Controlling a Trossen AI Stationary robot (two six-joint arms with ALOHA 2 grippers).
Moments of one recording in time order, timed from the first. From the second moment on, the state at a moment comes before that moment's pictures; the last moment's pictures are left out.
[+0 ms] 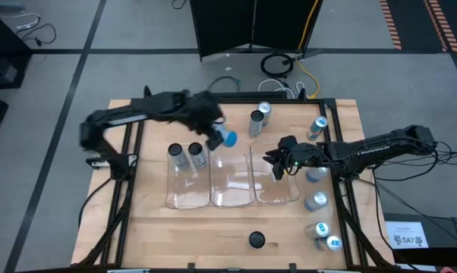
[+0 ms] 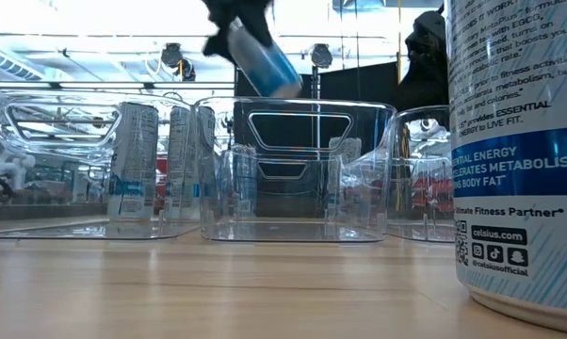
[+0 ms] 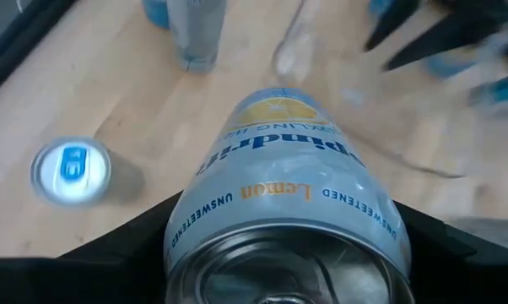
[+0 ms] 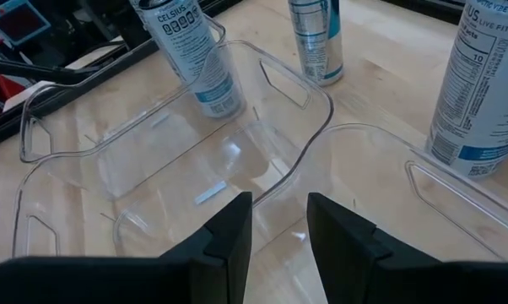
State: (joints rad) left arm 0.23 1.64 1.71 -1.05 0.07 -0.33; right arm 0.07 1.06 0.54 -0.02 0.31 0.59
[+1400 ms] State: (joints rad) left arm 0.12 2.15 1.86 -1.04 -0.01 -0.15; right arm 0.07 1.06 0.54 -0.03 0.31 0.56
